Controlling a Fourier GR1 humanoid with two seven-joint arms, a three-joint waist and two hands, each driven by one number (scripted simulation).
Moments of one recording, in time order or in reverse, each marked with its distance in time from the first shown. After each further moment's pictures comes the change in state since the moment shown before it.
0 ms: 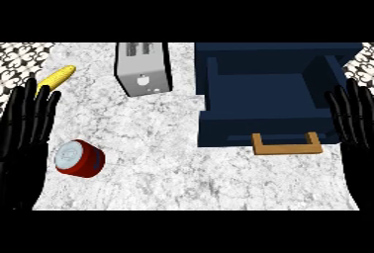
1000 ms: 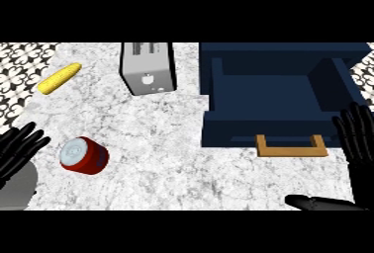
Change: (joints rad) left arm 0.200 0.364 0.218 0.073 0.597 -0.585 0.125; right arm 0.149 0.033 -0.060 -0.010 -0.027 -0.038 0.162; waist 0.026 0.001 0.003
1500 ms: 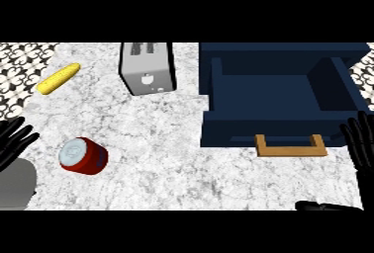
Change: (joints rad) left arm -0.034 -0.017 0.091 0.088 0.047 -0.046 0.080; right arm 0.055 -0.015 -0.060 0.033 -0.042 0.059 -0.070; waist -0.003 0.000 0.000
